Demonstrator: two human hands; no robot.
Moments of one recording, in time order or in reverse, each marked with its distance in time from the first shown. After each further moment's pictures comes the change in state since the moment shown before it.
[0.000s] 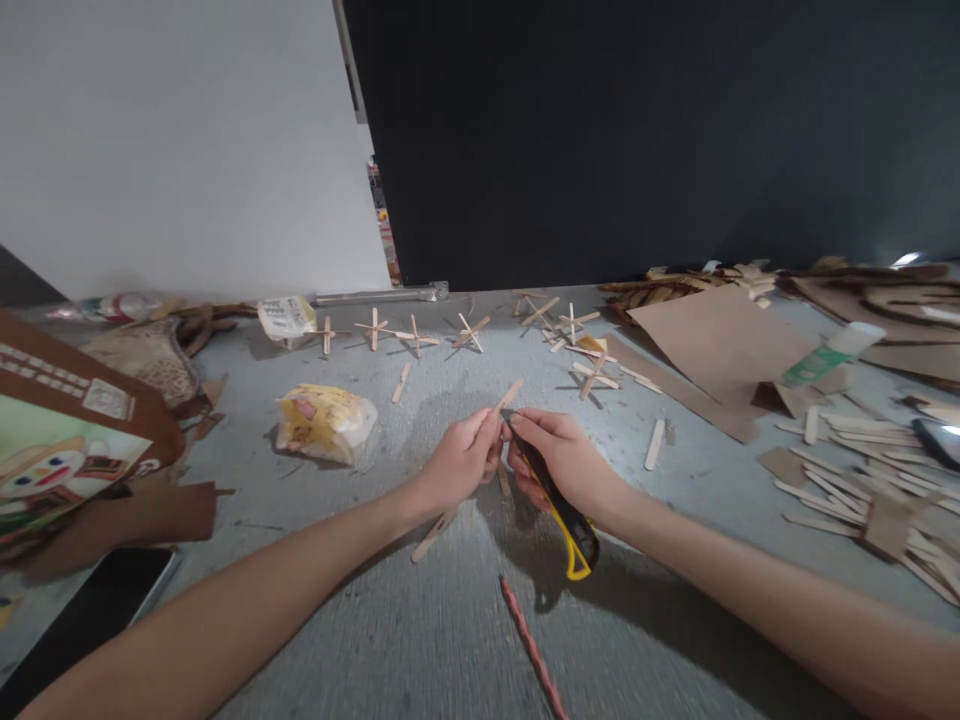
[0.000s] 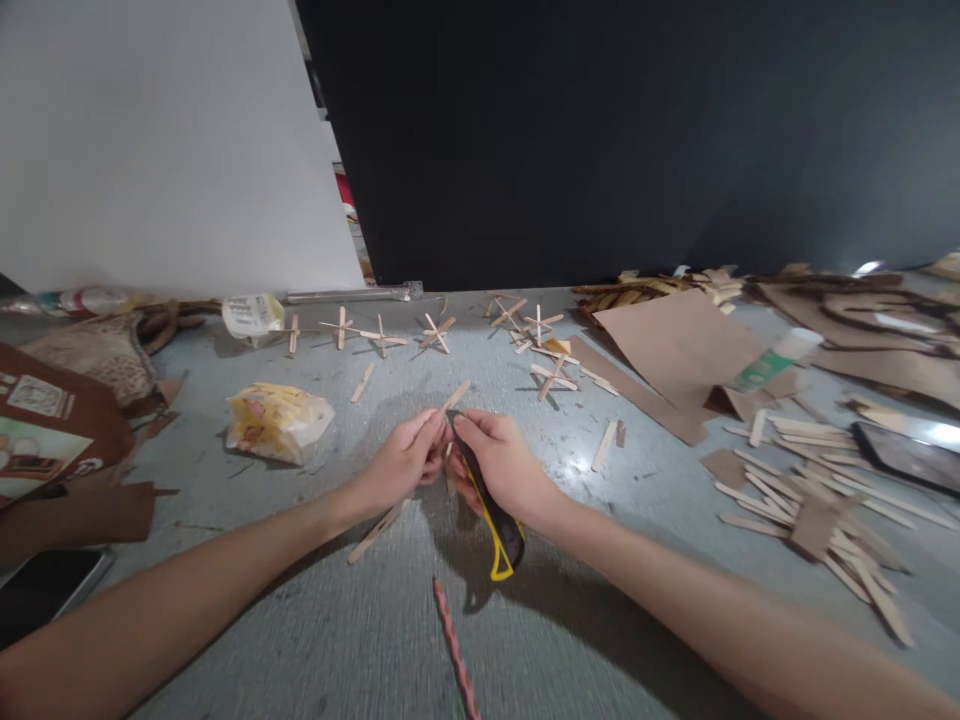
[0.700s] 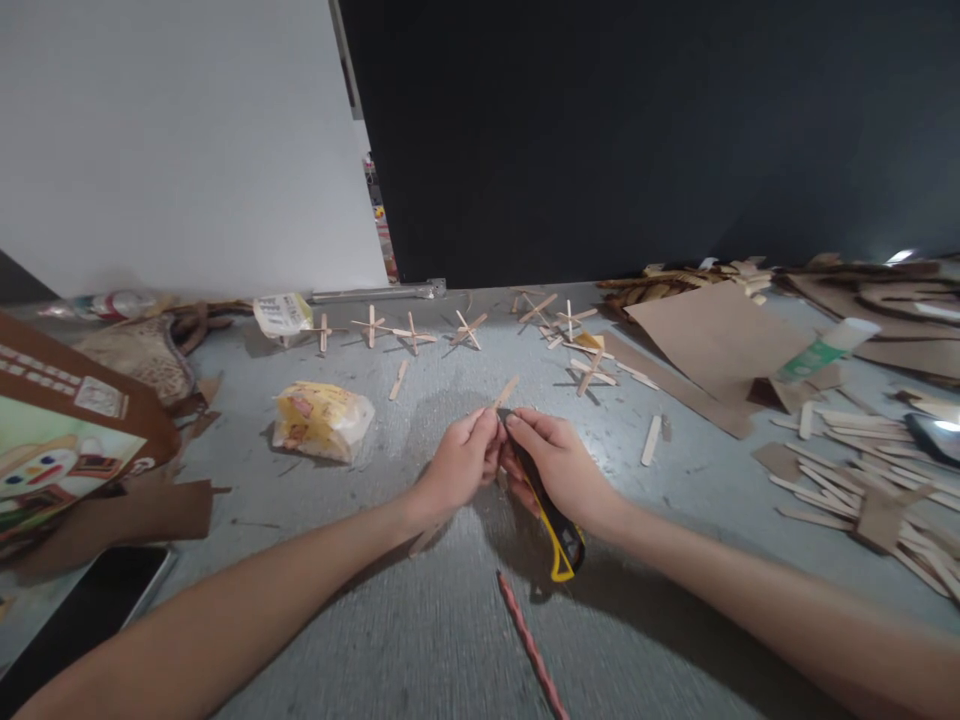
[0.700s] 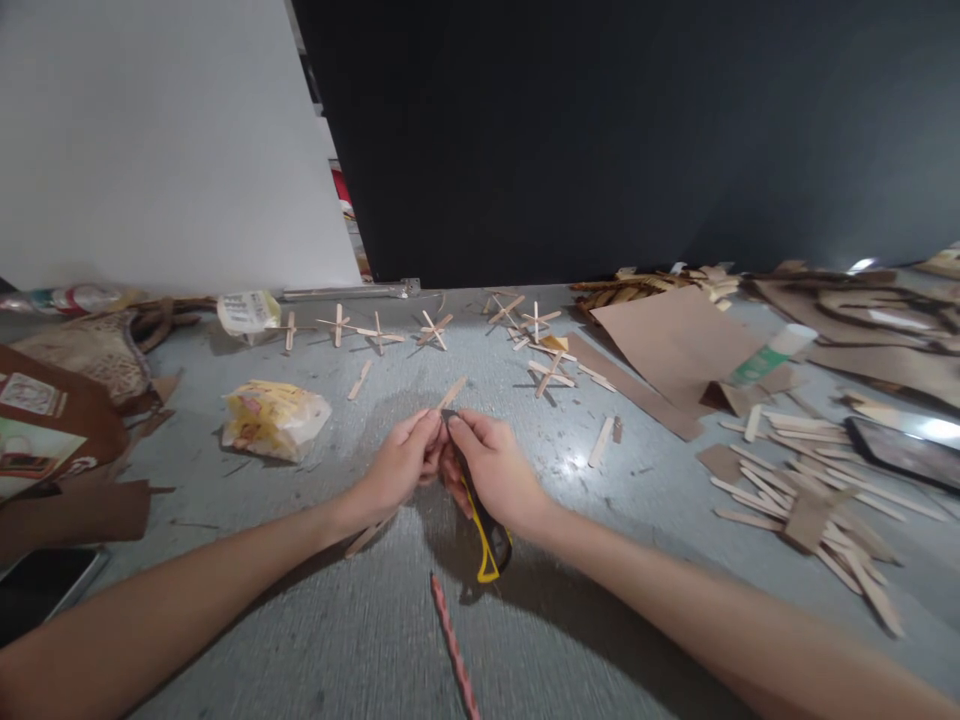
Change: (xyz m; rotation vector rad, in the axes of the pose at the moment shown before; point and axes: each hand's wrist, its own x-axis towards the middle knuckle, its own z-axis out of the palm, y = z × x) left_hand -0.002 0.000 0.013 -0.124 0.079 -0.033; right_hand -0.002 0.013 0.005 -0.069 0.042 -0.149
